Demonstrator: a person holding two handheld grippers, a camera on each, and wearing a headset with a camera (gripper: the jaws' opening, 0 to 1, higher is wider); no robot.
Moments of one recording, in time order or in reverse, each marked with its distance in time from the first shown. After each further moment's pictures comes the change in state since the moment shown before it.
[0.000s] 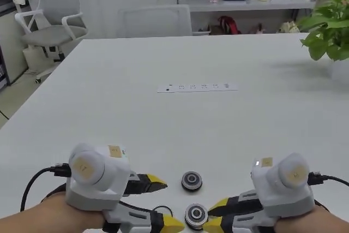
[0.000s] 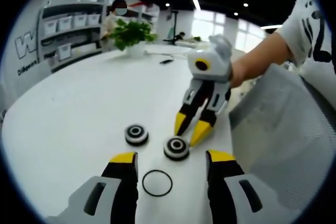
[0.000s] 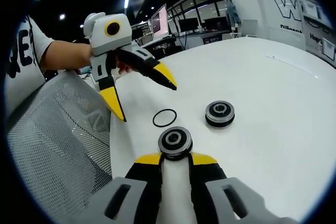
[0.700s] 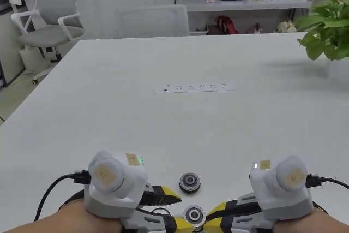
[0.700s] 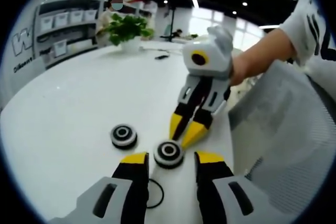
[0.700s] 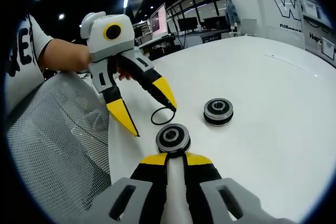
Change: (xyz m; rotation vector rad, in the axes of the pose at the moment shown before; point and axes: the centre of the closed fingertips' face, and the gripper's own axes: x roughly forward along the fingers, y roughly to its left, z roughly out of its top) left arm 0.028 -0.011 -0.005 -0.007 0.027 -0.035; right arm 0.001 -0.004 -0.003 0.007 0.004 -0.006
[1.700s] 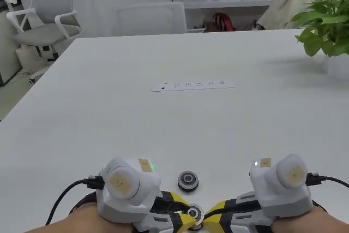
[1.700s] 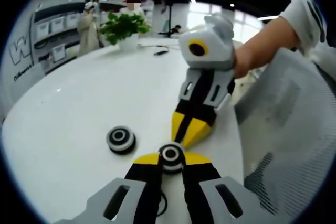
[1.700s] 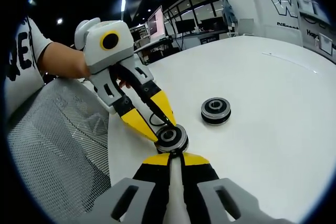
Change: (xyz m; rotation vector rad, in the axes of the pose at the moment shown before) left arm 0.018 0.002 -0.002 0.062 0.028 0.036; right arm 0.000 -0.003 0.000 0.027 -0.022 0.001
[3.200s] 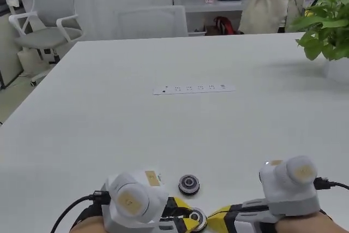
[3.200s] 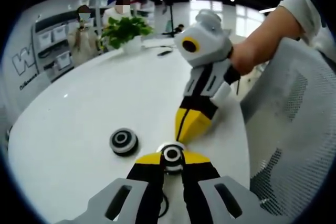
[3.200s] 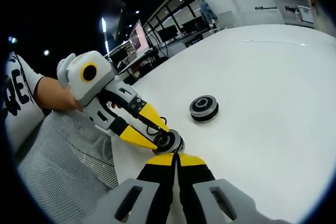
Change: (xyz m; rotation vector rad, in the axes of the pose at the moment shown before) left arm 0.002 0.001 0.000 0.052 -0.002 0.077; right arm -0.010 -0.007 0.004 0.240 -0.083 -0.008
